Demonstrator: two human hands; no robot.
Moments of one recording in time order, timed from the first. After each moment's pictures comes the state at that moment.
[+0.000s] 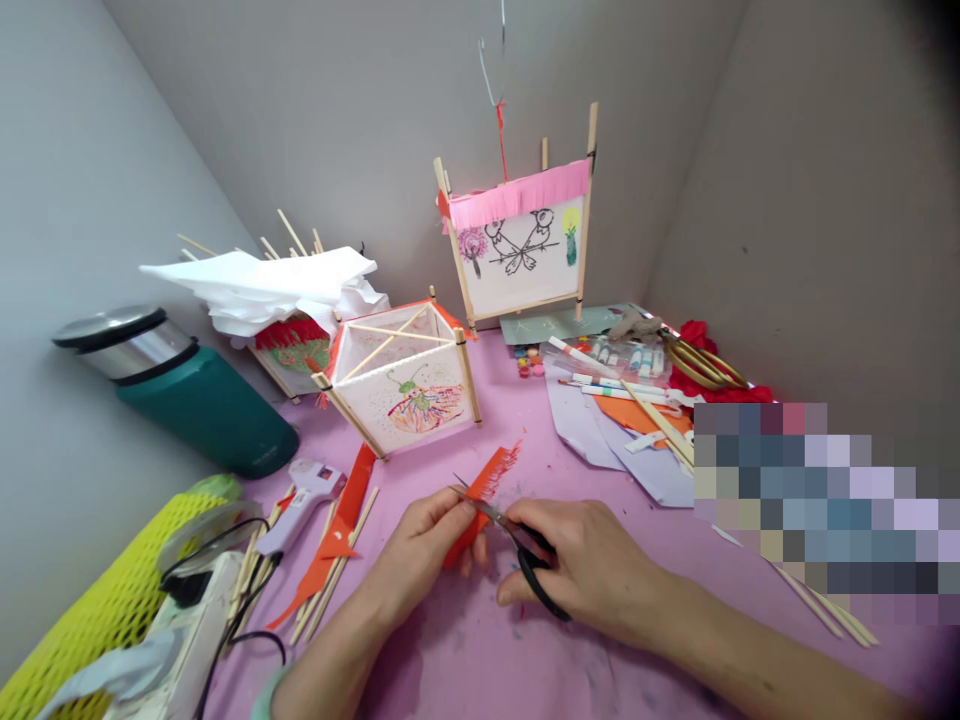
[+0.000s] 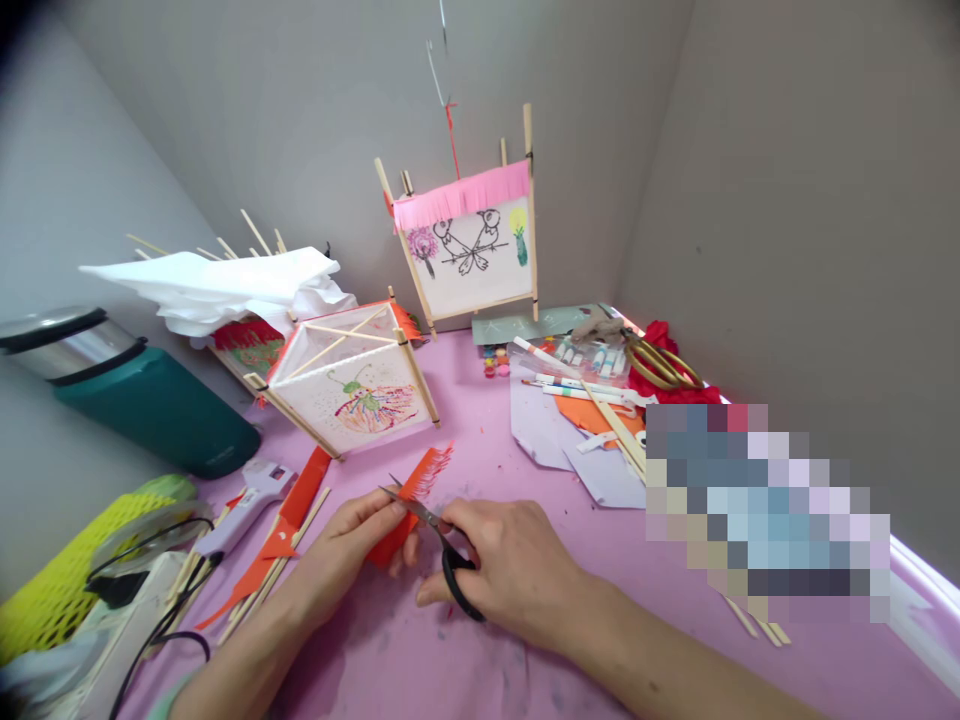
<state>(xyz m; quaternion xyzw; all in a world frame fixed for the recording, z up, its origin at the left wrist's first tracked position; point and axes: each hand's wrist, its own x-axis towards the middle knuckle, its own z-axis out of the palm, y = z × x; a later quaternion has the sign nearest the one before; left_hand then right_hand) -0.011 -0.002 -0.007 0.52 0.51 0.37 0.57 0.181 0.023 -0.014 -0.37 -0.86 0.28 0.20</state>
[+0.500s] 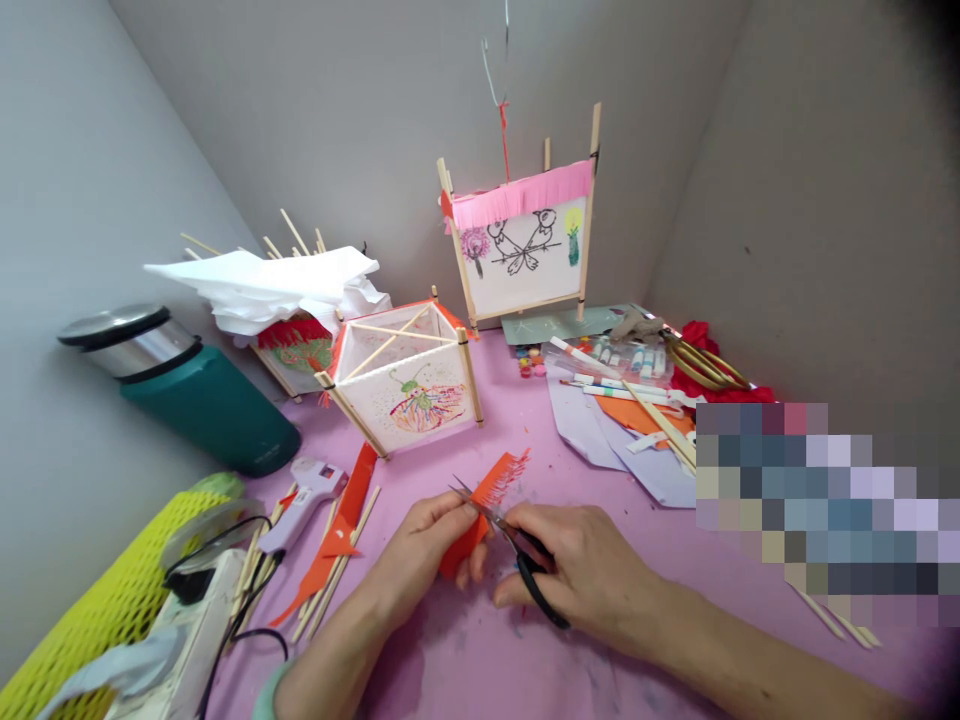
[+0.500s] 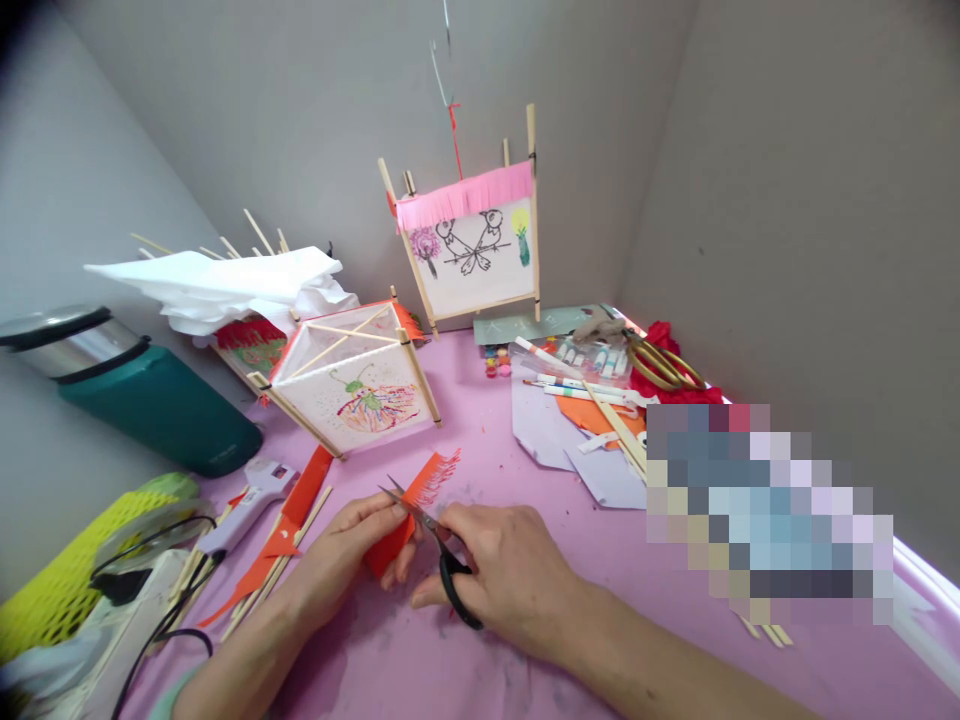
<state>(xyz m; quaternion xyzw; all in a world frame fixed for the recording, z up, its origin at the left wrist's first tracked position) -0.011 -0.004 -0.008 0.48 0.49 0.38 0.63 0.177 0.019 -0.016 -0.36 -0.86 0.29 0.20</state>
